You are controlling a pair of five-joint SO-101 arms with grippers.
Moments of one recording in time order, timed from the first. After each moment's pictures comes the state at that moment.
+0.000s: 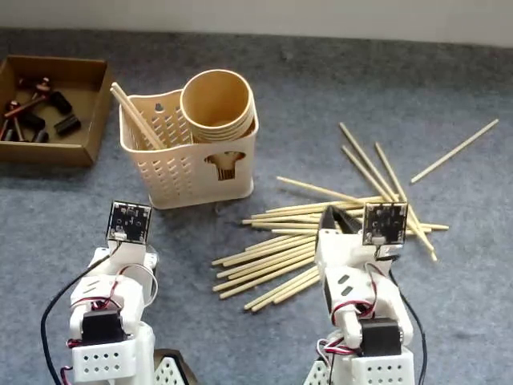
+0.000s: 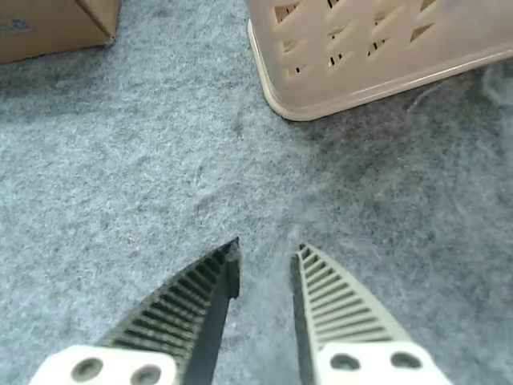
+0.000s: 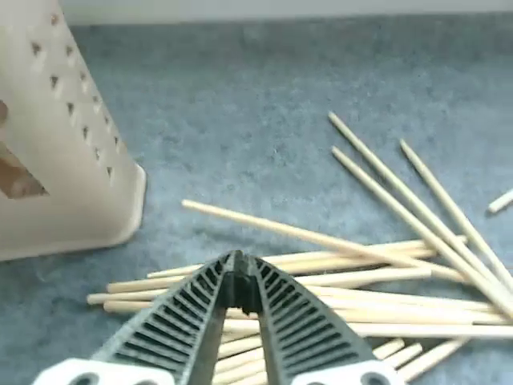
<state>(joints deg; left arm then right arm) -13.3 -103.6 96.0 65.5 -10.1 -5.7 -104.0 90.1 49.2 -1.8</state>
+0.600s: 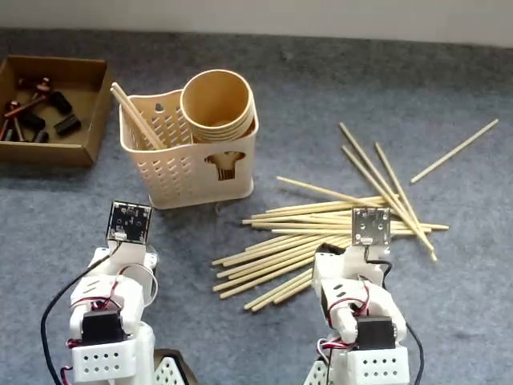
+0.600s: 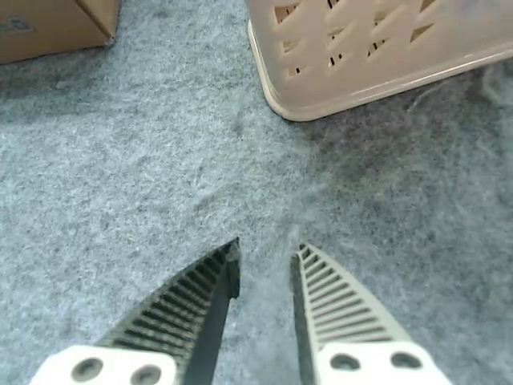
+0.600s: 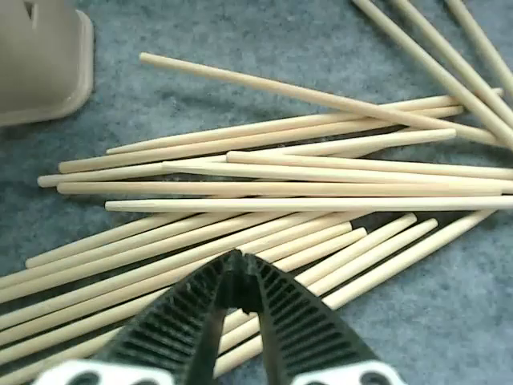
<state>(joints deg) -13.3 -103.6 96.0 65.5 -10.1 -5.3 -103.9 95.9 60.0 -2.0</state>
